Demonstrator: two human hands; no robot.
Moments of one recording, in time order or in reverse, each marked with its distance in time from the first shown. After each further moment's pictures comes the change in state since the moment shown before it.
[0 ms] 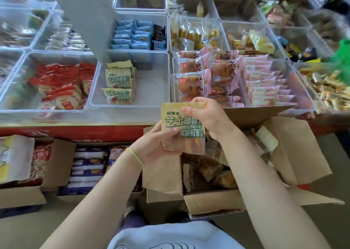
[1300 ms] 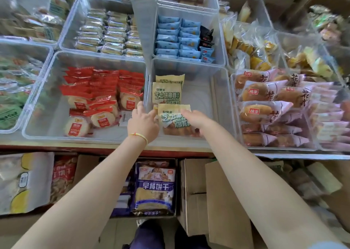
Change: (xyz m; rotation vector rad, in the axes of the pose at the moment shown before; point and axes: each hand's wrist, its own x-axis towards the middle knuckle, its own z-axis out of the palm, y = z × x) left_hand 0.064 0.121 -0.279 1.483 0.688 -0.006; right_hand 0.251 0.032 0.206 -0.439 0.061 0.635
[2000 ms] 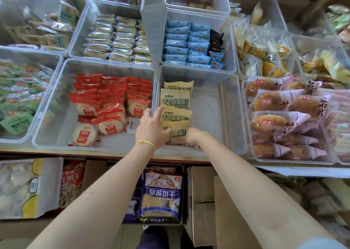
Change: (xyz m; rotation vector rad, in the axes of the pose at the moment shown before) left_hand 0.020 -0.006 0.008 -0.140 0.088 0.000; right_hand 0.038 -0.001 0.036 -0.656 -0.269 -0.126
